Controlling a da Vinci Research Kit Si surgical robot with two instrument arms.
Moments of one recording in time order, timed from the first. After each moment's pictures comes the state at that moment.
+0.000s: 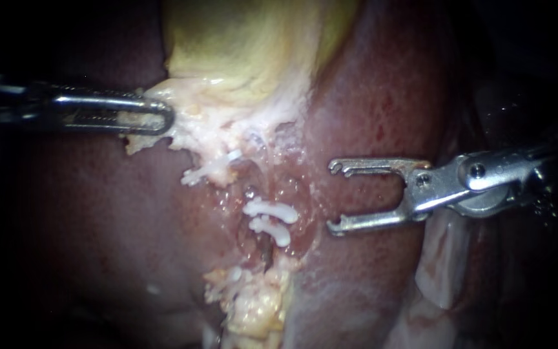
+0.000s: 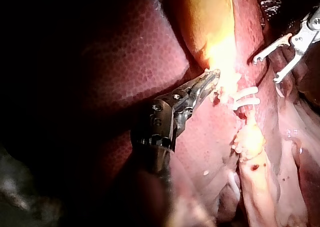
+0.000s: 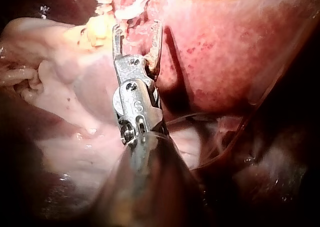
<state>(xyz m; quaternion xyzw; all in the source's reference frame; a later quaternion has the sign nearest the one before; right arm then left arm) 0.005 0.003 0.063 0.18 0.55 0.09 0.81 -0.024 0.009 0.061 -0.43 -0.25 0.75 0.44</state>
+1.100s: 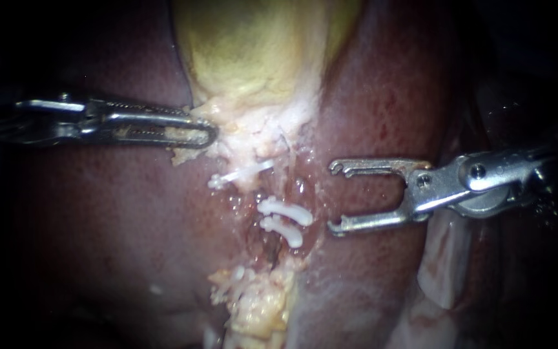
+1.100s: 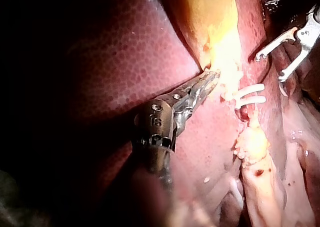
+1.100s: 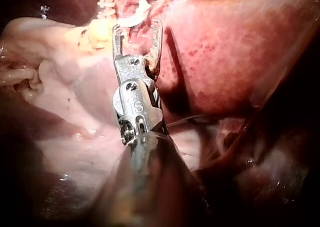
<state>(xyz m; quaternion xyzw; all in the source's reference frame) 0.005 0.003 0.063 0.18 0.55 0.09 0.81 -0.028 0.008 0.067 -0.44 -0.24 0.75 0.42</state>
